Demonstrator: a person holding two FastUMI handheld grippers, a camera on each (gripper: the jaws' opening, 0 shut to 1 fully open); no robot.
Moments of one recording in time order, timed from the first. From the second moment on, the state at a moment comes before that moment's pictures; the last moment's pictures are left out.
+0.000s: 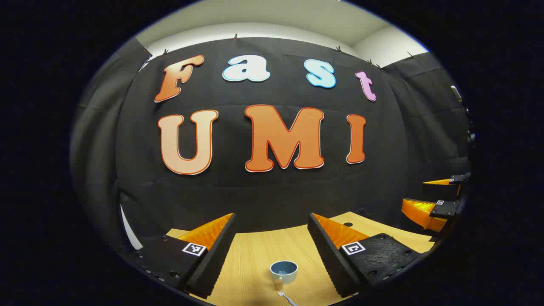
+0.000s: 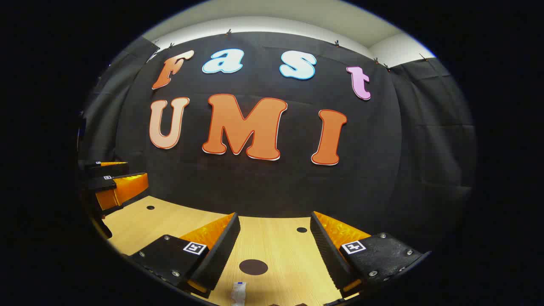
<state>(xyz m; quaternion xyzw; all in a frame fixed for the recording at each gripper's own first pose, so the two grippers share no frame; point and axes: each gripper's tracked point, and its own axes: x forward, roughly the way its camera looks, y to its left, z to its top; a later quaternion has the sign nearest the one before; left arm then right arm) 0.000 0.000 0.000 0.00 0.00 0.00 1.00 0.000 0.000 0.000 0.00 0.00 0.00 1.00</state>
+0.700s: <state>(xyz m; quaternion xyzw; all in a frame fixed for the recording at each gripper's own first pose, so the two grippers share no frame) 0.010 -0.015 0.002 0.01 0.00 0.04 1.00 0.041 -0.002 0.002 0.00 0.00 0.07 1.00</state>
